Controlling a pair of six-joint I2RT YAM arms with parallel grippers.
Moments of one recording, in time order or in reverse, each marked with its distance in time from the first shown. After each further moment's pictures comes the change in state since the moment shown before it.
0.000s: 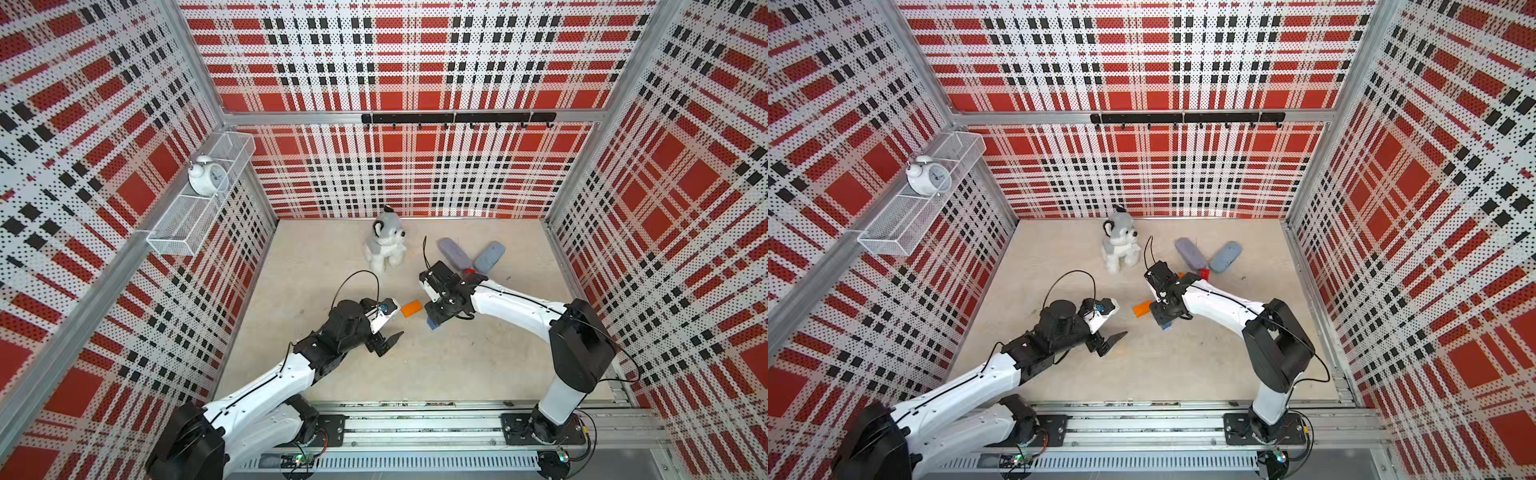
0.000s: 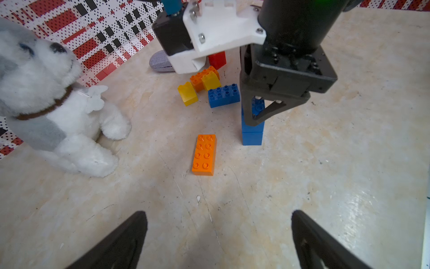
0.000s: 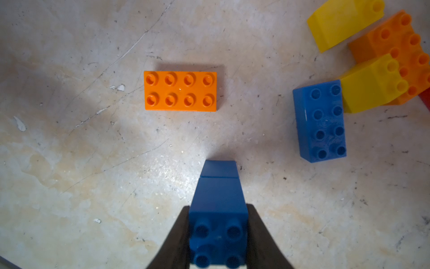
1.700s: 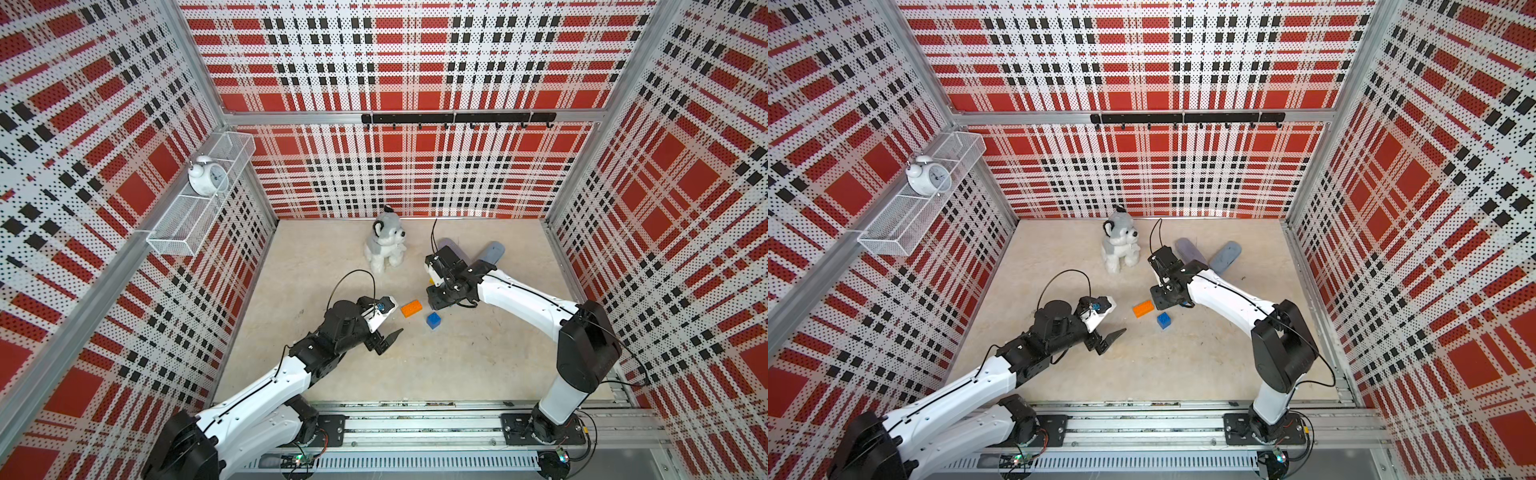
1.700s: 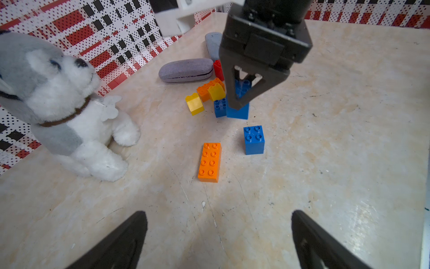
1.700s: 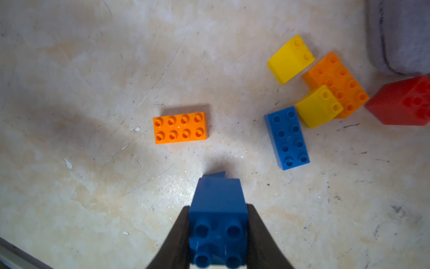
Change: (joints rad) left arm 0.006 -0.049 0.000 0.001 -0.008 -0.015; right arm -0.037 -0.010 0.105 -0.068 -0.015 0.064
